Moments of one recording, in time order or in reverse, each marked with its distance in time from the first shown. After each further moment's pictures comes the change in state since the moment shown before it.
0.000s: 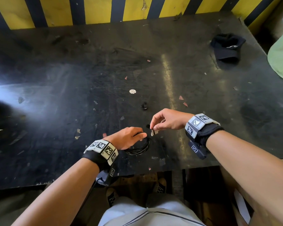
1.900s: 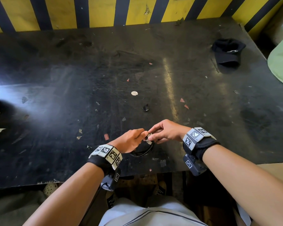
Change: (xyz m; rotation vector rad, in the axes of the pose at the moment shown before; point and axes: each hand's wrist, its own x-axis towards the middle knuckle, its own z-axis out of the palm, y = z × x) left_hand -0.004 0.007 0.016 -0.122 0.112 0.053; right_hand 0.000 0.011 0.044 0.493 0.036 0.166
